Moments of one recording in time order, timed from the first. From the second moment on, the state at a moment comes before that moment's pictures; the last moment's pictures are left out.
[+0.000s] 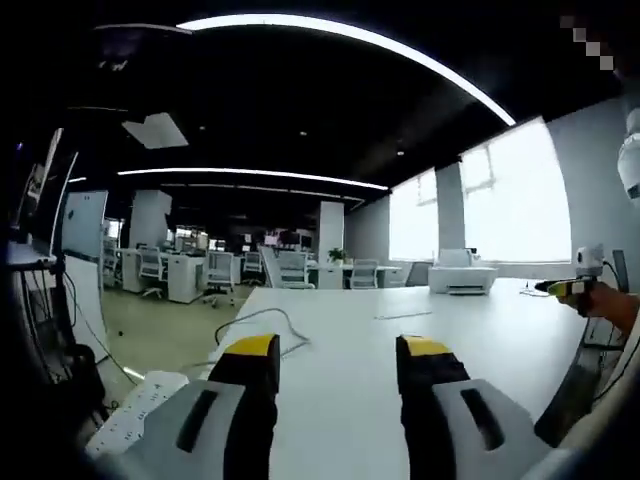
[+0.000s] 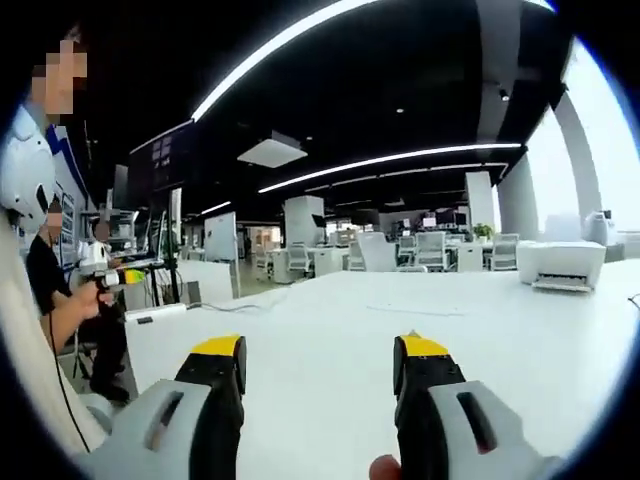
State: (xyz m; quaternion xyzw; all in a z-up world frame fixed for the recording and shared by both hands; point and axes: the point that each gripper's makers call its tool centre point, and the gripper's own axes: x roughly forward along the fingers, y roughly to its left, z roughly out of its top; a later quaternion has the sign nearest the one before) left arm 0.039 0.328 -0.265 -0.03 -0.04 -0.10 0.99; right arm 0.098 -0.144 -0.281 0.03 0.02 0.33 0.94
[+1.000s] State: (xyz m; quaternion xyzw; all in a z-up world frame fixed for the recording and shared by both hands) left arm 0.009 0.395 -0.276 -0.05 0.05 -0.05 1.00; right arm 0.102 -0.168 -0.281 0.03 0.02 0.31 0.95
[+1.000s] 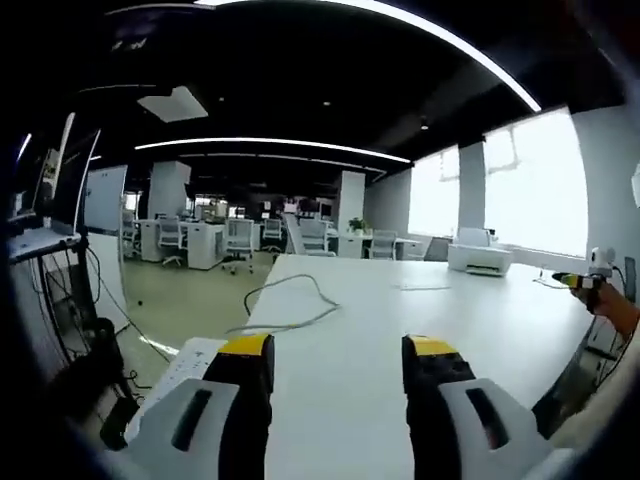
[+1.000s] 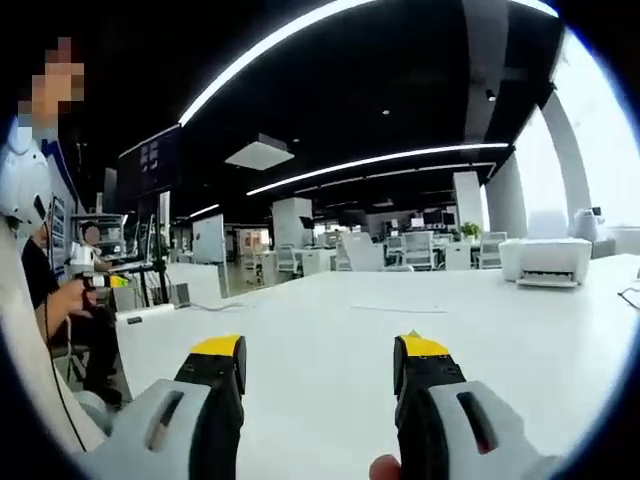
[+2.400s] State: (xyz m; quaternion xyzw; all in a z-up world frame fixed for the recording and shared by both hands) left arm -0.040 0.519 -0.283 -0.01 0.23 0.03 0.97; right arm 0.101 -0.086 -0.256 -0.09 0.04 0.43 0.90
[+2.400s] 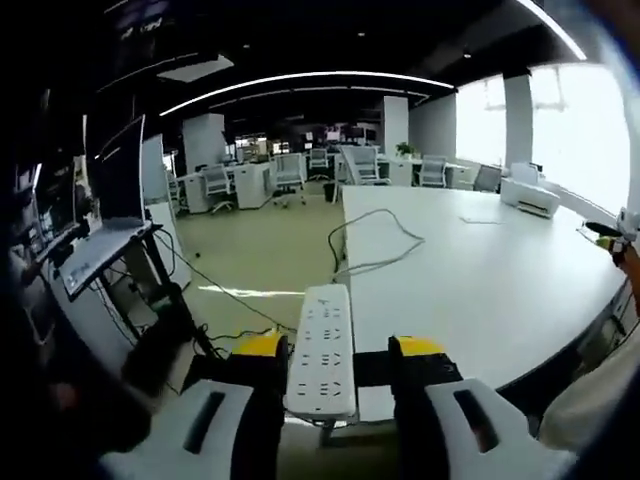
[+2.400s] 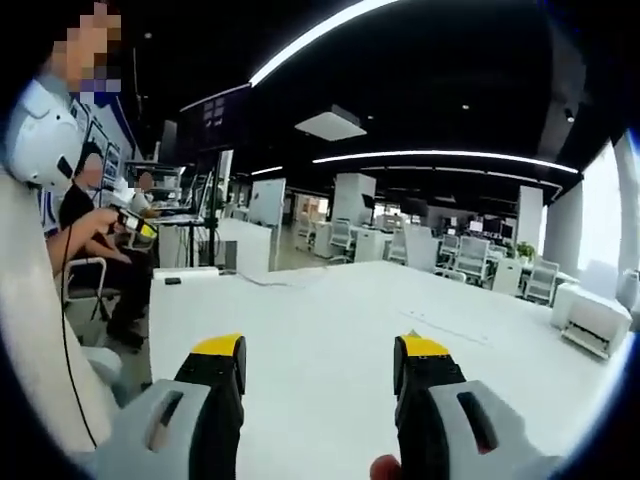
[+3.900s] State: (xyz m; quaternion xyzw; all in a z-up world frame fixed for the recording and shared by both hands) left arm -0.003 0.541 -0.392 -0.06 0.46 -0.03 0.88; right arm 0.099 -0.117 -0.264 -0.07 0.05 0.39 0.92
